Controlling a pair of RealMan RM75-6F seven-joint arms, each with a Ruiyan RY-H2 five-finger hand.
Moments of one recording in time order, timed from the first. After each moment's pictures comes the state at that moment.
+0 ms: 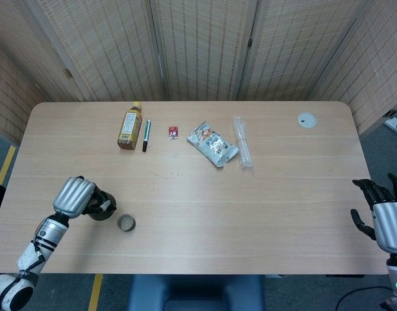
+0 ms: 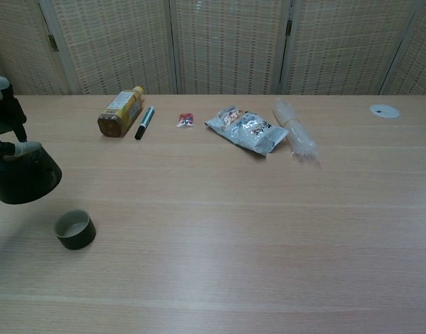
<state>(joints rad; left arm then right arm) -0.55 -1.24 -0.06 -1.54 1.39 1.11 0.18 0.07 -1.06 0.11 -1.67 -1.52 1.56 -0.14</state>
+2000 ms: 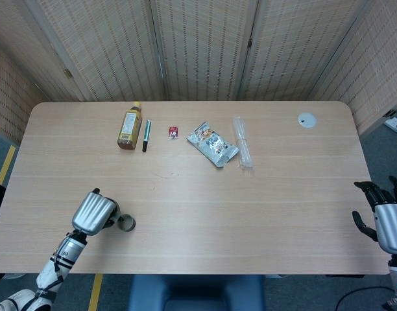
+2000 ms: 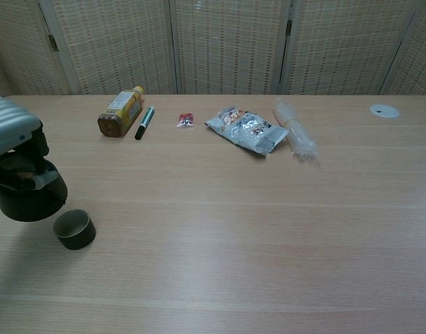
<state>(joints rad) -0.48 -1.40 -0.02 -1.54 1.49 1.24 0.60 0.06 -1.06 0.10 -1.65 -1.51 1.55 -0.11</state>
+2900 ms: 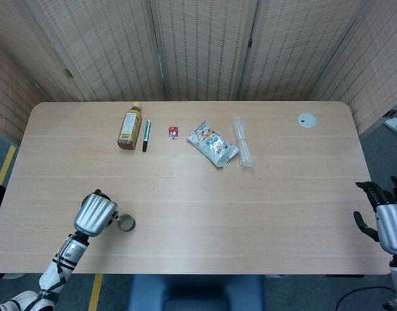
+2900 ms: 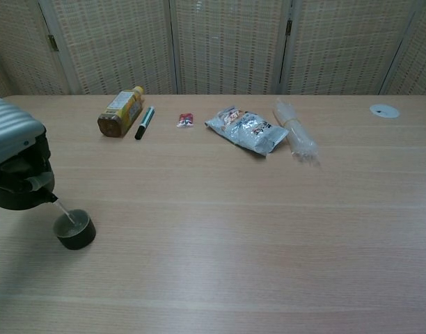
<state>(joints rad) -0.47 -1.41 -0.03 -1.54 1.49 1.23 0.67 0.06 -1.06 0.10 -1.65 -1.51 1.55 -0.10</state>
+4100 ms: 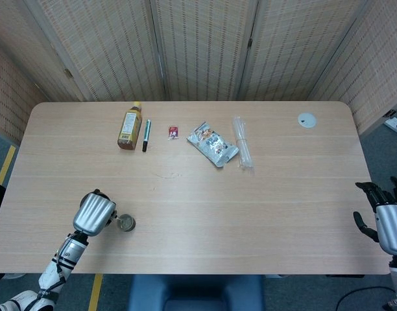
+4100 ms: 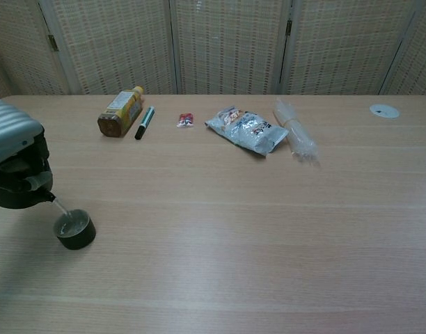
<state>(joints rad) -0.47 -1.42 -0.03 -1.53 1.49 1.23 0.64 0.06 -1.06 0.10 -1.66 -1.51 1.55 -0.11</state>
